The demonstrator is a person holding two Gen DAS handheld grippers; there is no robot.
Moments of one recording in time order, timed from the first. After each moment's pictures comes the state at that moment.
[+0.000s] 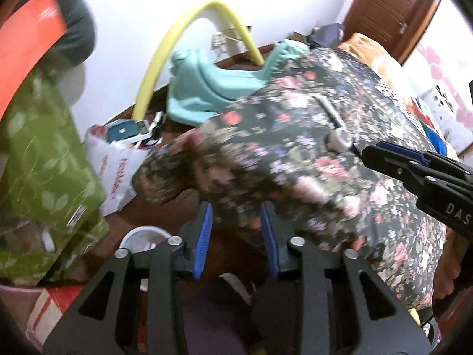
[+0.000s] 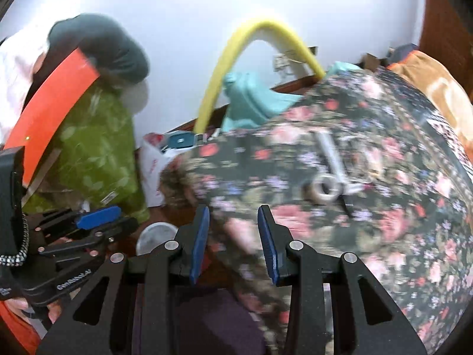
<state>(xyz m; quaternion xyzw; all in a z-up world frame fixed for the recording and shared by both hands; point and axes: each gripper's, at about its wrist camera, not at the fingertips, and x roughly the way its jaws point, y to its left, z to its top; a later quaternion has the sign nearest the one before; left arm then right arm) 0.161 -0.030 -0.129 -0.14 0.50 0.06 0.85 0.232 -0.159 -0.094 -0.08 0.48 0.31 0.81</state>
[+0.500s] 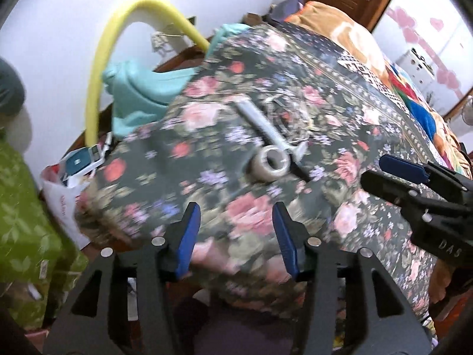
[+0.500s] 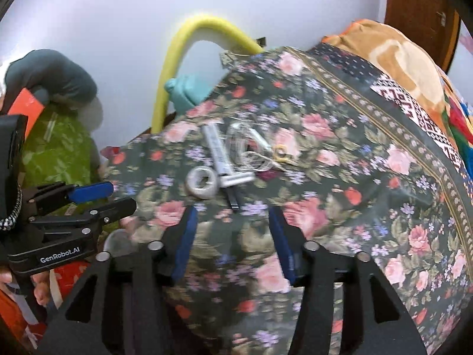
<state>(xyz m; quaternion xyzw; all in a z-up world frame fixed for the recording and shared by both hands) 0.274 -0.125 -0.142 -0.09 0.53 -0.02 0.84 0.295 -0.270 -0.113 -0.05 0.50 0.25 0.83</state>
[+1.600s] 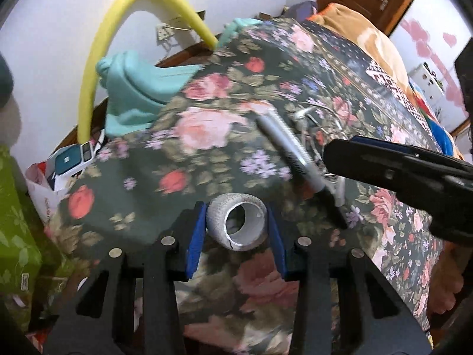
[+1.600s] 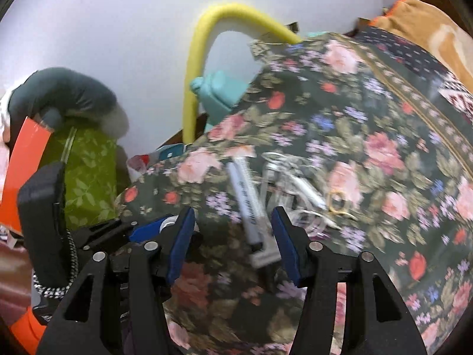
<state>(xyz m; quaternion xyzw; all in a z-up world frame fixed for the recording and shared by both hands) 0.321 -0.101 -0.189 -0.12 0.53 0.01 0.84 0.371 -0.217 -0.145 0.01 0.53 0.35 0.77</state>
